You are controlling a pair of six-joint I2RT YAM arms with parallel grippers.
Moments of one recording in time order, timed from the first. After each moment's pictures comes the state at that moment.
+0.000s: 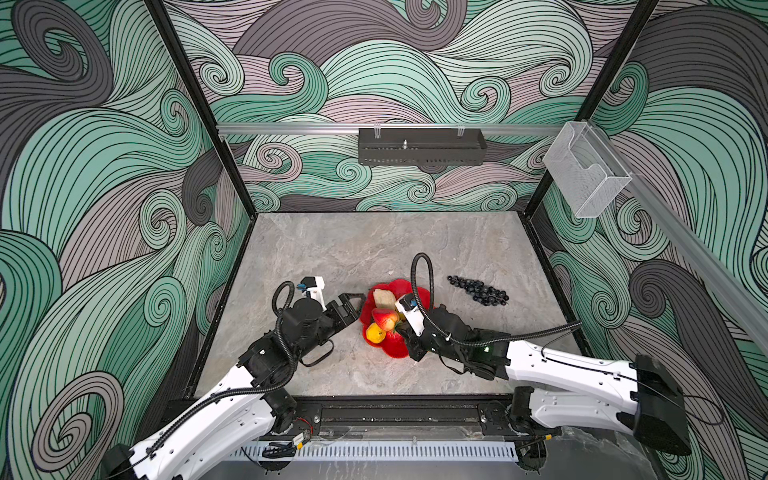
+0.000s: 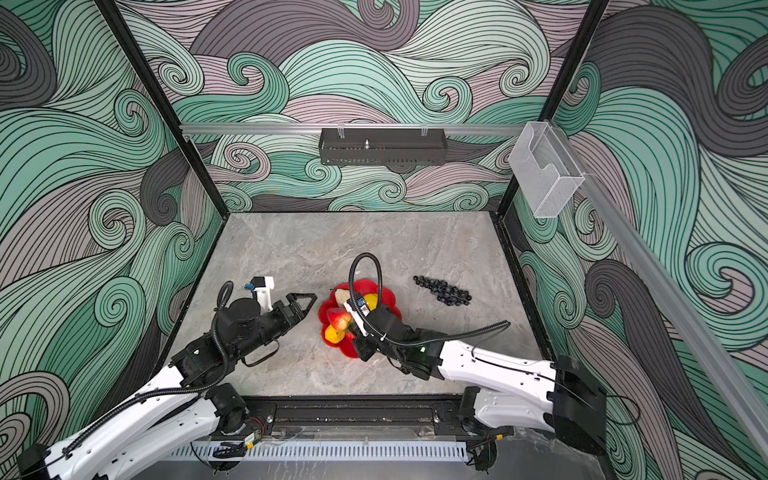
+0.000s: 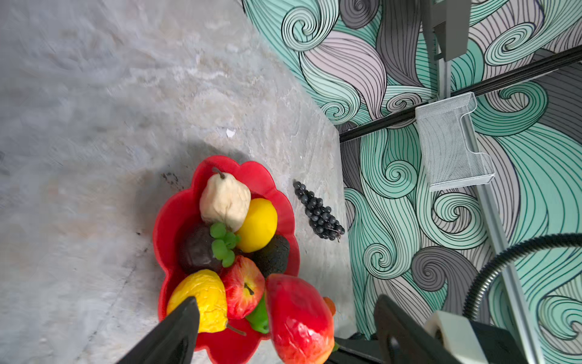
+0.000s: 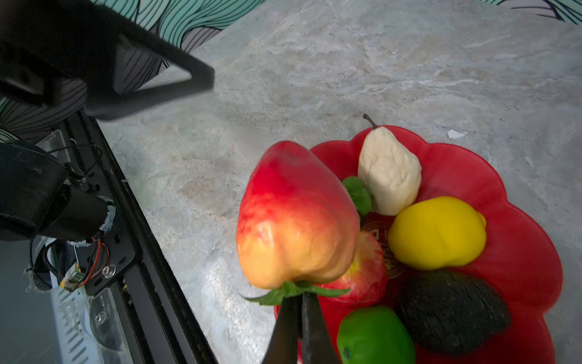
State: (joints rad) left arm -0.71 0.63 0.59 -0.35 -0.11 -1.05; right arm 1.12 1.13 0.73 -0.25 0.13 0.28
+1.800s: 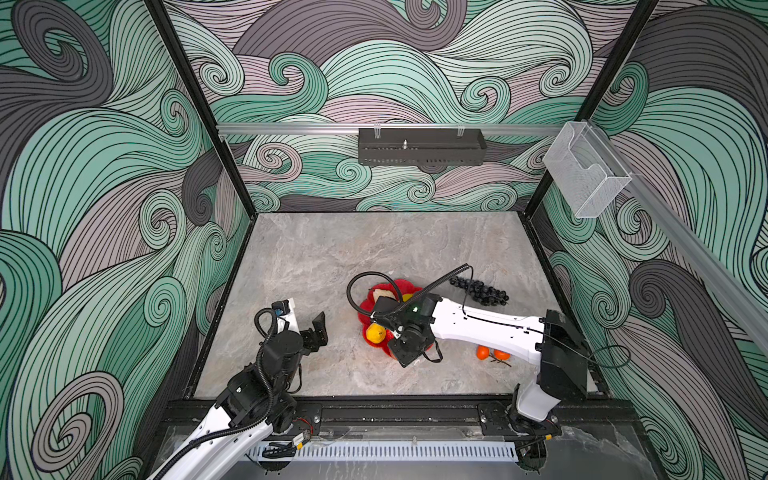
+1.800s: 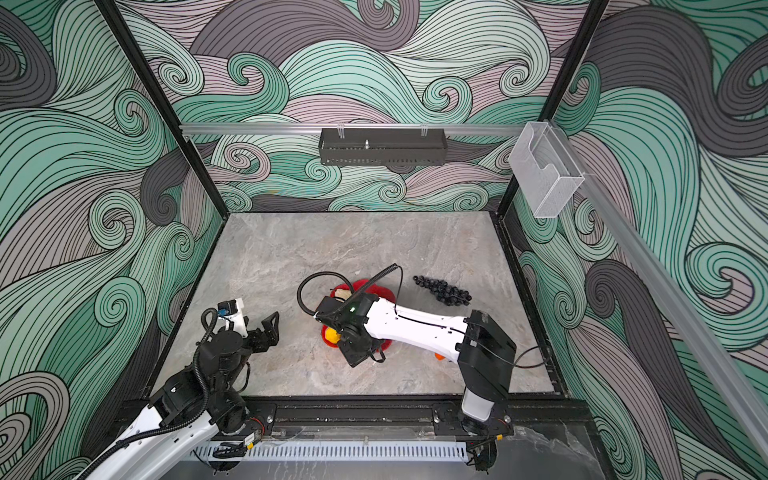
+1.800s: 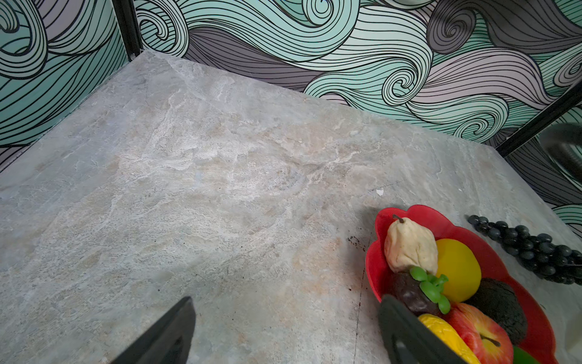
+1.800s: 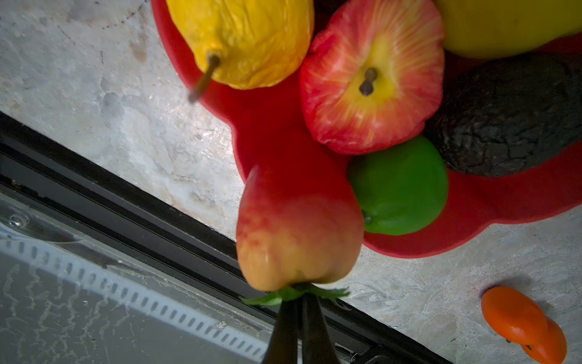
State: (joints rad) left arm -0.68 0.26 0.36 -0.58 -0.55 -0.55; right arm 1.13 1.72 1.35 -1.16 -0.01 0.46
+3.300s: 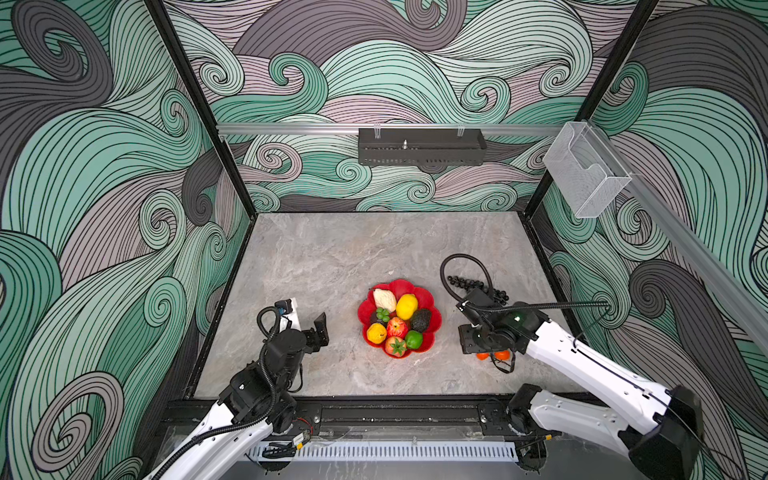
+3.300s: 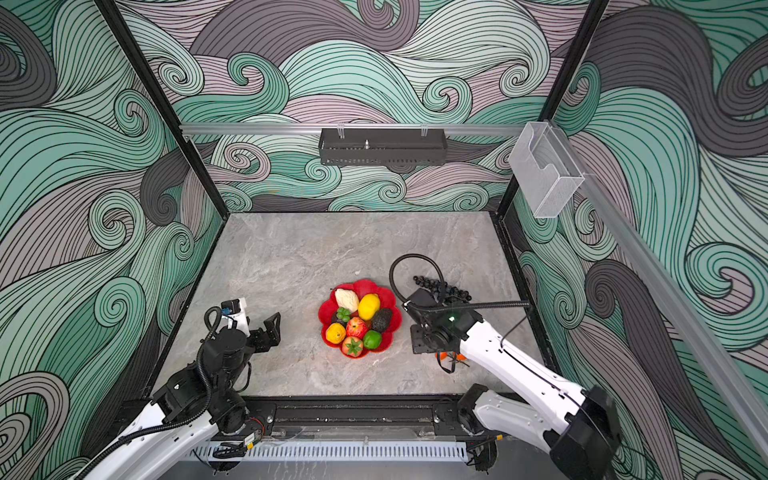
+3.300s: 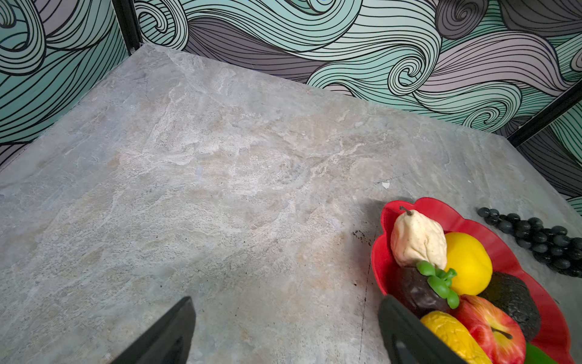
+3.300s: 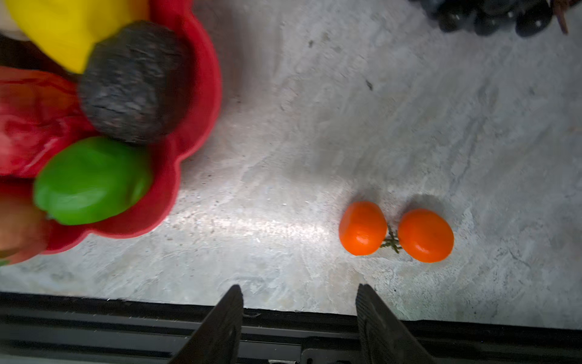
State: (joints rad) left arm -0.68 0.29 0.36 -0.58 -0.55 -0.55; right arm 0.69 1.02 0.80 -1.11 0.16 0.62
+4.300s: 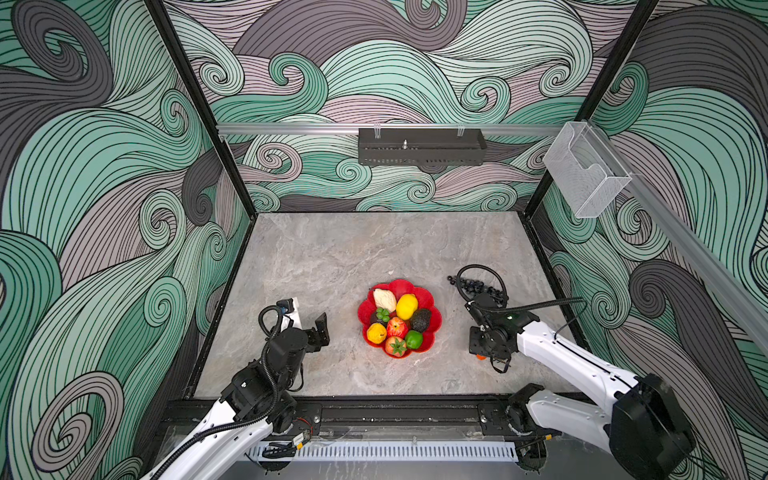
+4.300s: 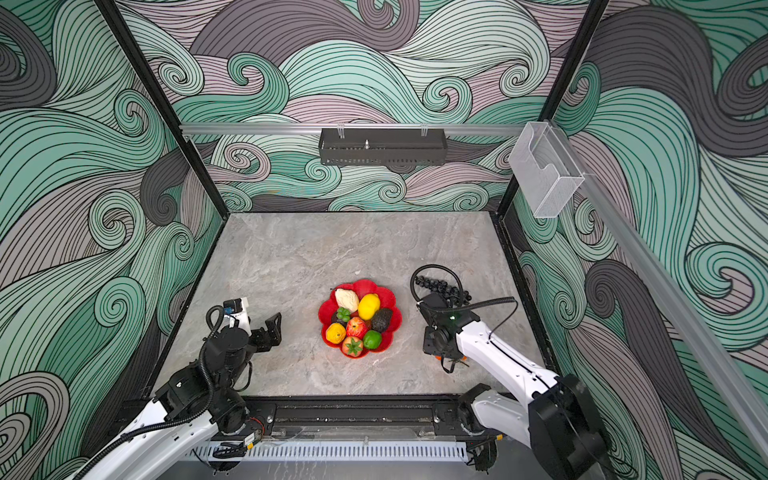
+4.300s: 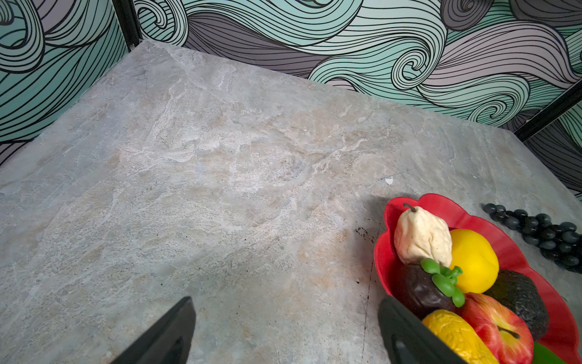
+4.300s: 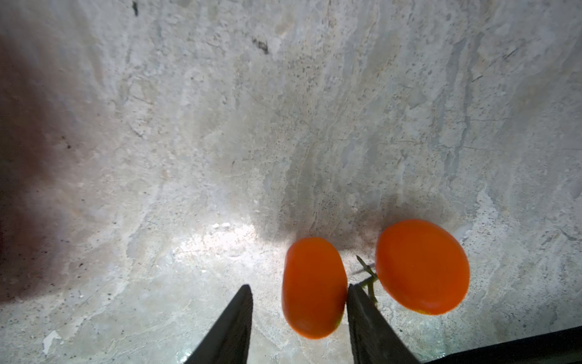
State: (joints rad) left arm -0.68 0.32 0.36 -0.57 -0.55 -0.55; right arm 0.51 1.14 0.62 -0.91 0.14 0.67
